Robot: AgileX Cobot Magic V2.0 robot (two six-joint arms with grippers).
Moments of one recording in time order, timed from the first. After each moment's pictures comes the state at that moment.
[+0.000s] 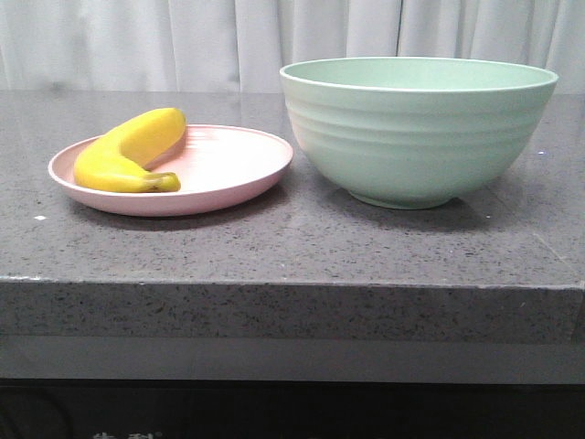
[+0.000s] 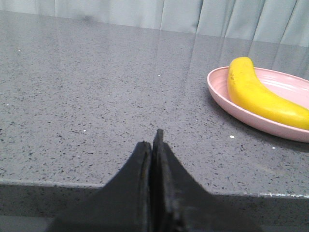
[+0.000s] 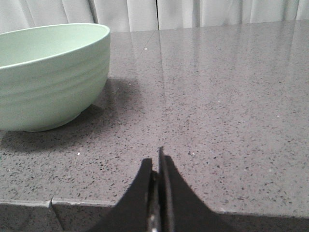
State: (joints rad) left arm -0.11 -0.01 0.00 -0.05 0.19 -0.06; right arm 0.06 -0.01 0.03 0.14 0.16 0.00
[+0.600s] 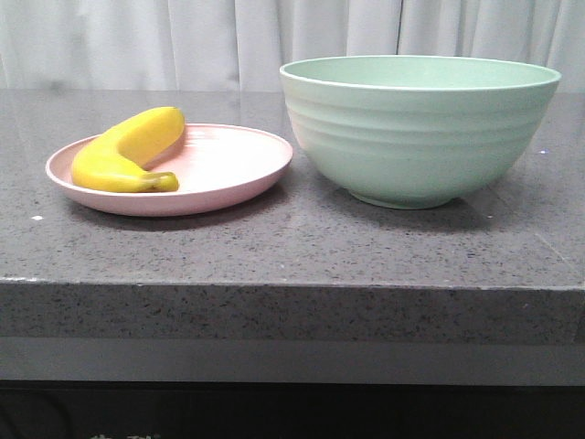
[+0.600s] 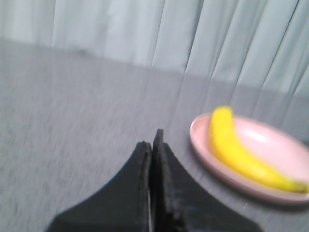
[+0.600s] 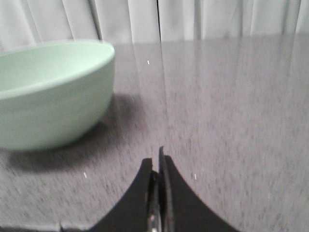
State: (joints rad) left arm -0.11 0.01 -0.12 -0.10 0.18 -0.09; right arm 0.06 -0.01 -0.06 0.14 0.21 0.00
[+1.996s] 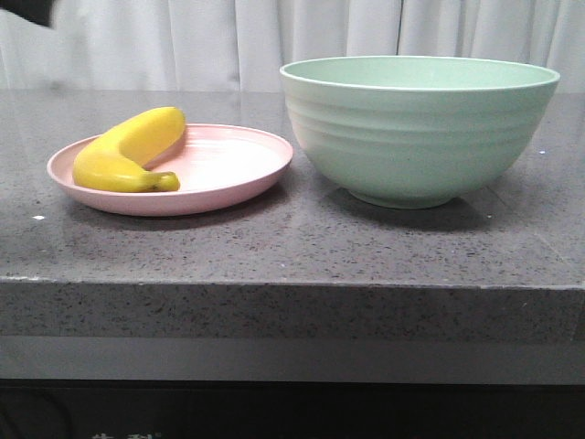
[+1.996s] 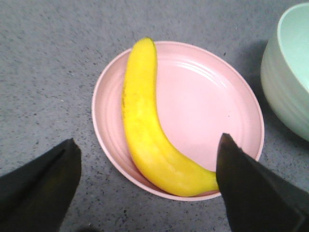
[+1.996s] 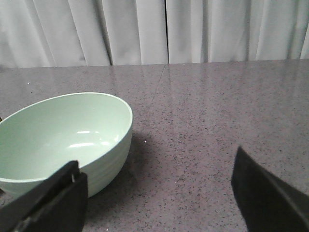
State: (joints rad) left arm -0.38 1.11 -0.94 -0.16 0.58 -0.04; right arm 0.06 0.27 -0.42 0.14 0.34 0.00
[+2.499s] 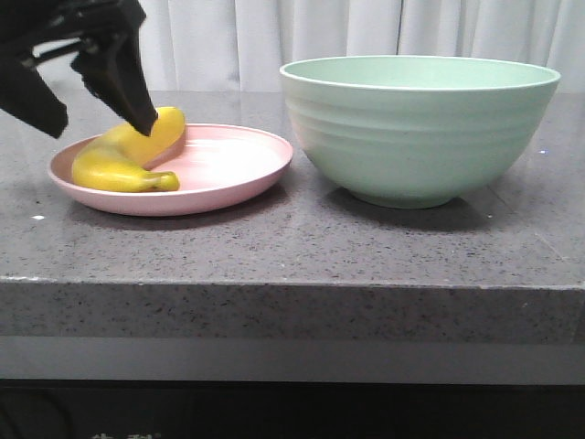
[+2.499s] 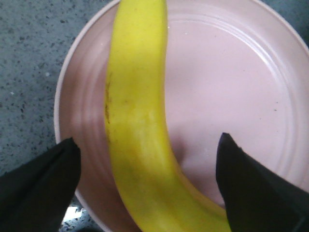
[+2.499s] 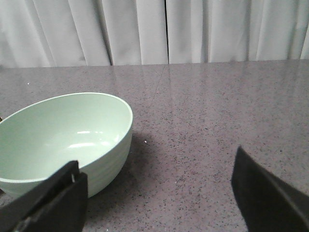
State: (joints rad) left arm -0.39 1.52 -1.18 -0.16 0.72 -0.04; right arm 0.06 0.27 -0.42 0.14 0.34 0.00
